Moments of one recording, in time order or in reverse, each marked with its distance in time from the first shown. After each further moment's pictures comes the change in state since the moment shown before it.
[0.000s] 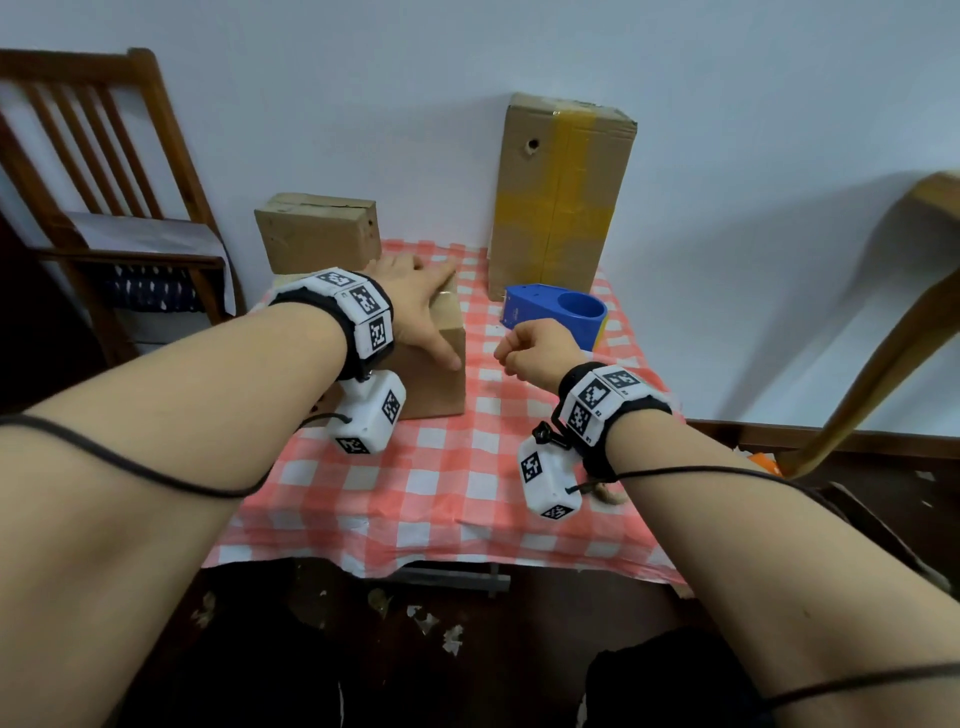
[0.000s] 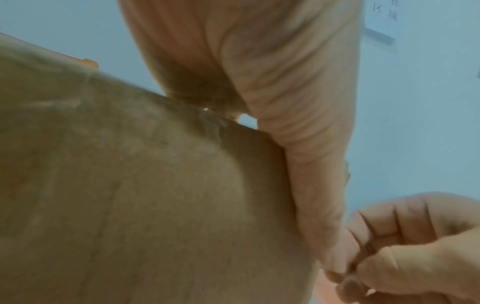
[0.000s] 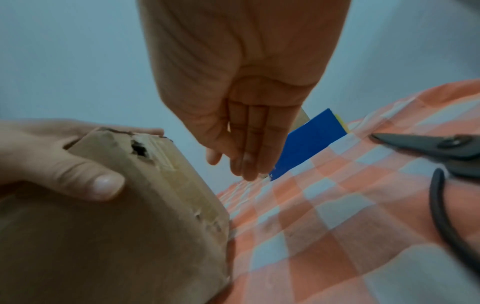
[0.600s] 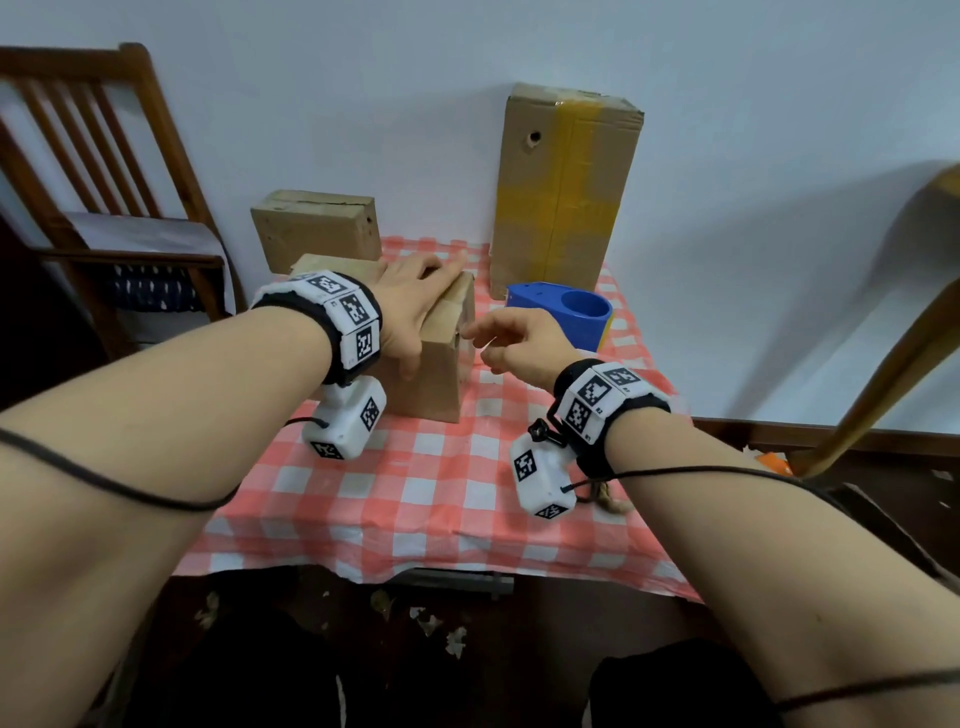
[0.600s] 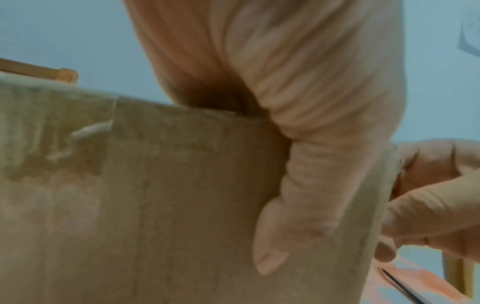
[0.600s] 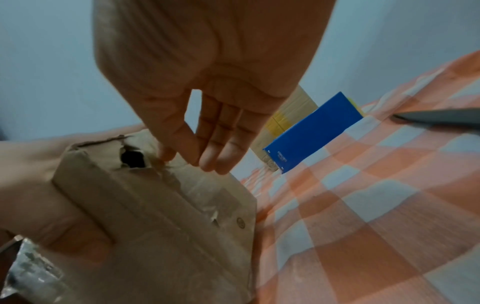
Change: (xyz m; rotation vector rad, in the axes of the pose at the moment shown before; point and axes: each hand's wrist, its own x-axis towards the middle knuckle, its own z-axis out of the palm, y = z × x) left_hand 0.003 -0.002 0.003 0.028 -0.035 0.155; right_hand -0.001 -0.010 0.000 0.230 -0.088 -0.182
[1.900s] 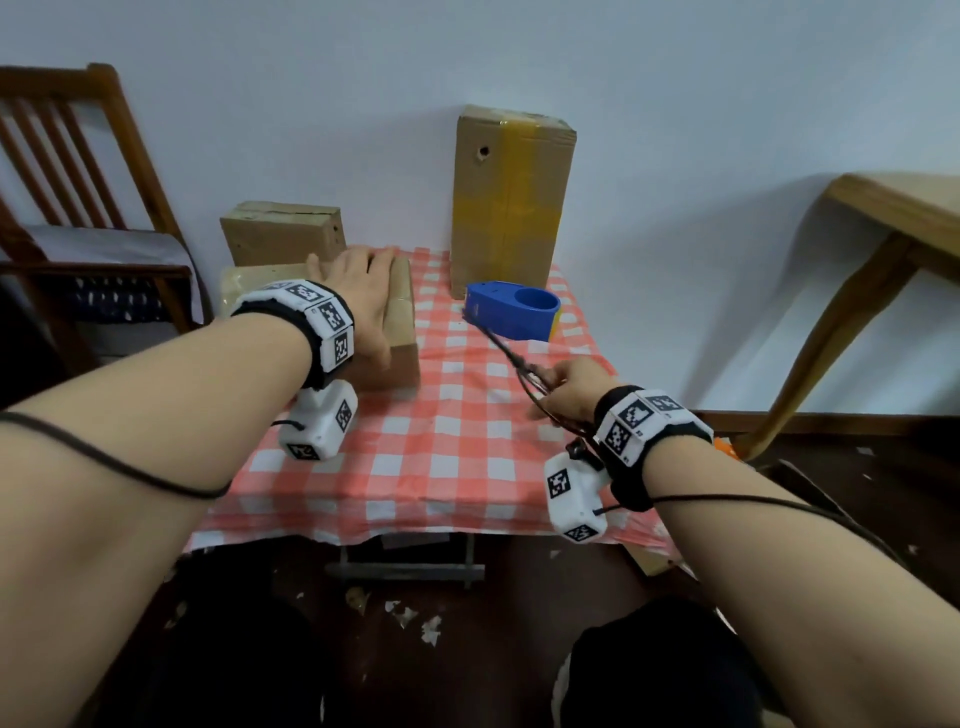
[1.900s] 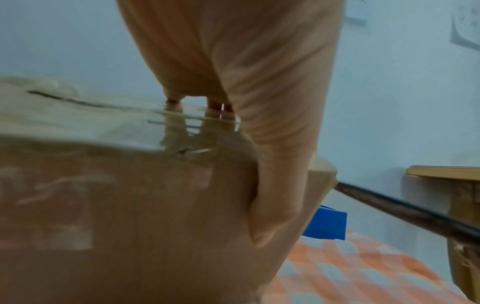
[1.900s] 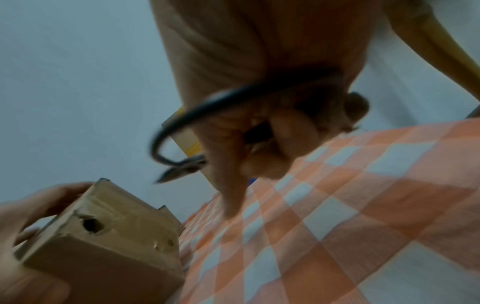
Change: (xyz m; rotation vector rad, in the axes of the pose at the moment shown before) left_hand -0.029 0.016 0.007 0.049 0.193 -0.203; right_hand -0.090 0.017 -0.048 -0.404 0.081 0.520
